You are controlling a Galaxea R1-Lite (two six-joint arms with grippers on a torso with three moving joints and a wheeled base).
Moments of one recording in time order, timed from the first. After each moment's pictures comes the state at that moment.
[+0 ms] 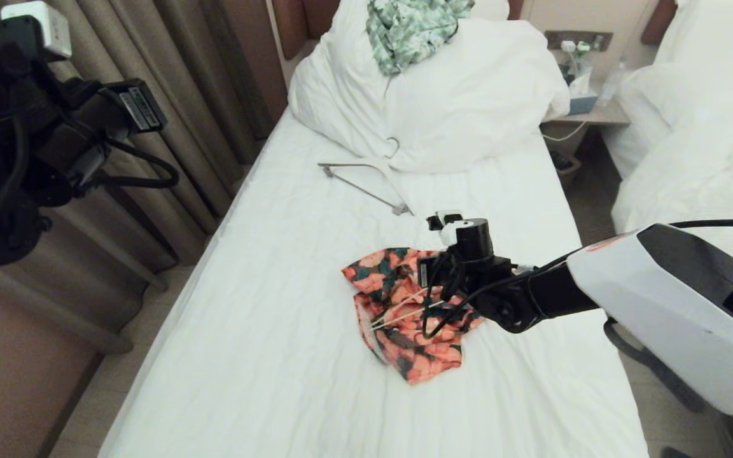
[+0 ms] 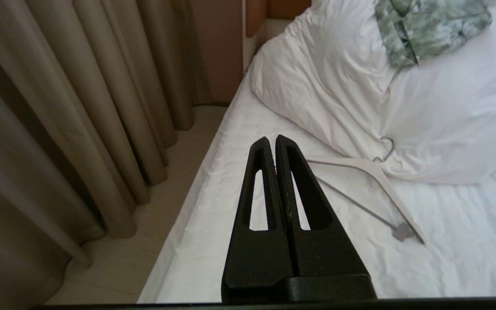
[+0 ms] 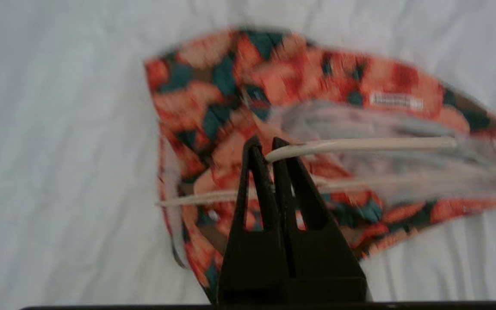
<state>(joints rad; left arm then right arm) -0.08 1.65 -1.19 -0.78 0.19 0.05 0.55 2.39 -1.58 -0.49 -0.26 0.13</state>
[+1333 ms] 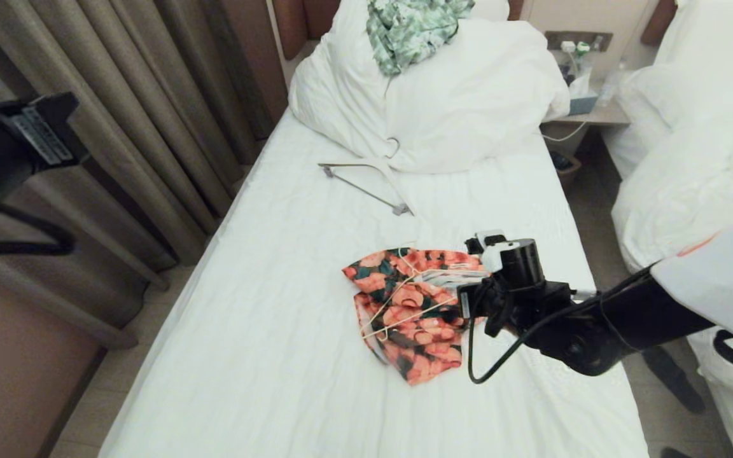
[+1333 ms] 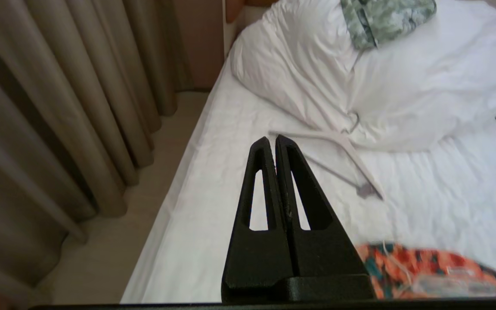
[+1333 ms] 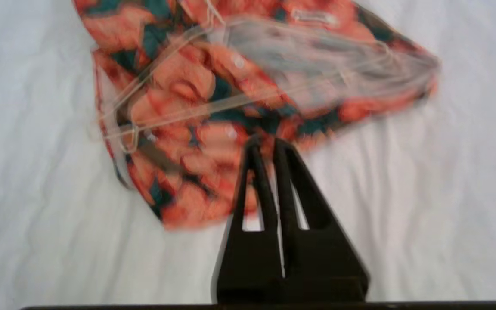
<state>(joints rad) -0.13 1.24 -0.84 -0.67 0.18 0.03 0.54 2.10 -1.07 -0.59 -0.38 0.14</state>
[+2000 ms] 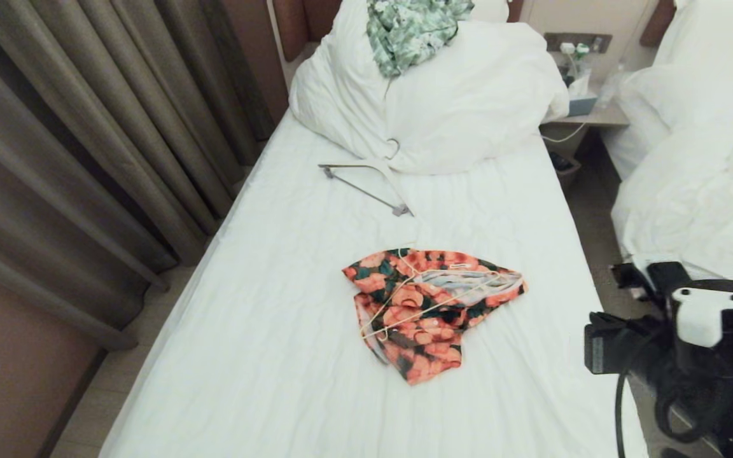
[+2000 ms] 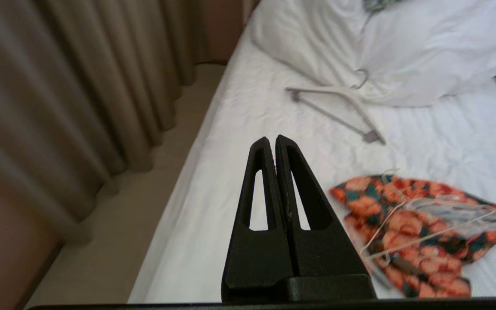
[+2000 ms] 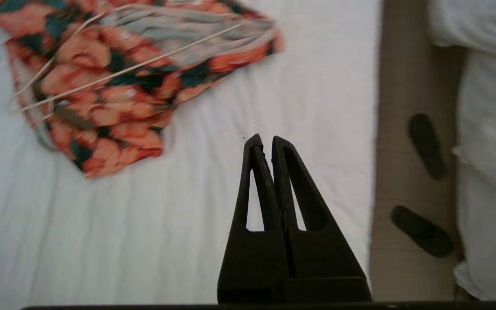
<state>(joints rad) -0.07 0.51 -0.53 -0.18 0.19 0.02 0.54 1.51 -0.48 -0.63 -0.60 0.15</state>
